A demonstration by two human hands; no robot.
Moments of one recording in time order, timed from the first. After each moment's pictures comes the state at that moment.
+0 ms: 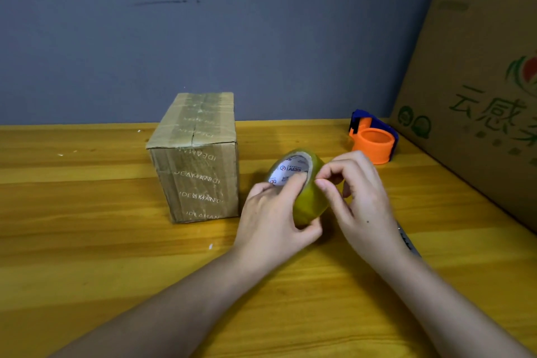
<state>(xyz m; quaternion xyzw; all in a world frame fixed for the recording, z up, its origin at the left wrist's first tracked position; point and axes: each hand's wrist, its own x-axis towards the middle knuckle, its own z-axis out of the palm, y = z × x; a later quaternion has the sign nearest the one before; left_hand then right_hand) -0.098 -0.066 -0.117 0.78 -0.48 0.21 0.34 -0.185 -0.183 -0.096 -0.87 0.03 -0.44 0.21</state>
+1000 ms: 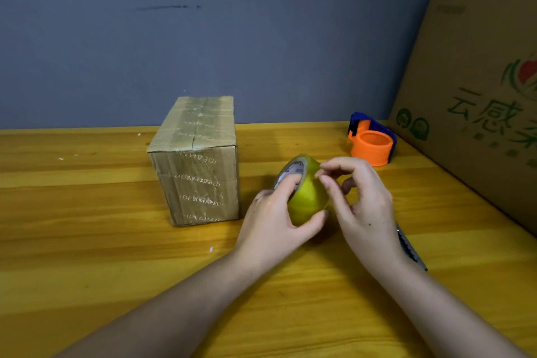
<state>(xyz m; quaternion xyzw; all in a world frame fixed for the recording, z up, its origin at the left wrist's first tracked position) -0.098 -0.066 -0.117 0.75 -0.46 0.07 0.47 -0.185 -0.178 -0.097 -0.84 0.03 -0.49 0.24</state>
